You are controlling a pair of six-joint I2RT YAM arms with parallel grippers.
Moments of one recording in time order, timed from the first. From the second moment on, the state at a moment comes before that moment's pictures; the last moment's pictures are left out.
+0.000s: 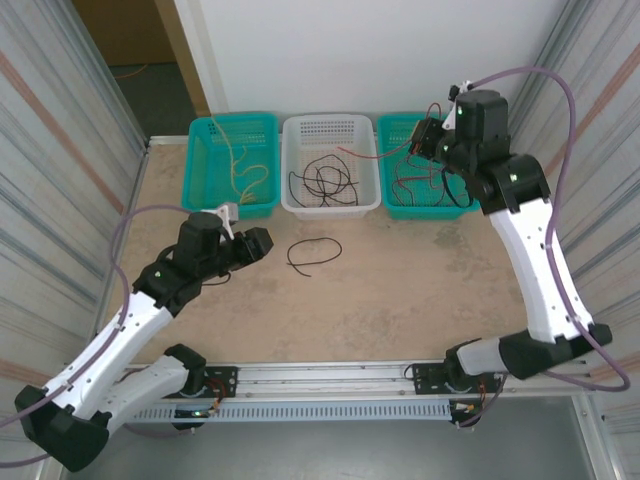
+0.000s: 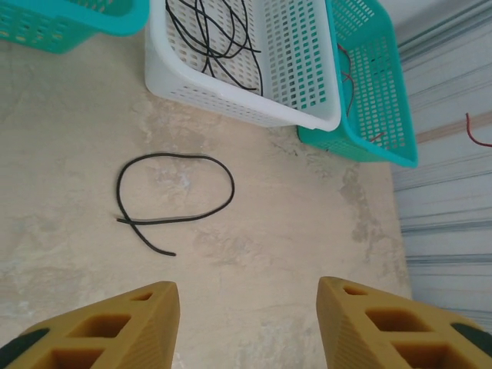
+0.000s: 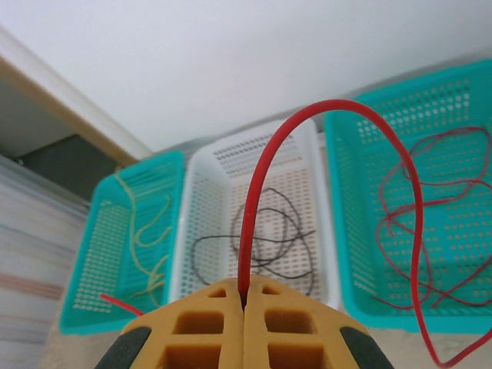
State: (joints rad) left arm -0.53 0.88 0.85 -0.55 0.14 -0.78; right arm 0.30 1.41 1.85 -0.91 0.03 0.55
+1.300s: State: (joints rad) left arm -0.56 1.09 0.88 -0.69 0.21 -0.55; right arm 0.25 1.46 1.59 -0.90 -0.12 0.53
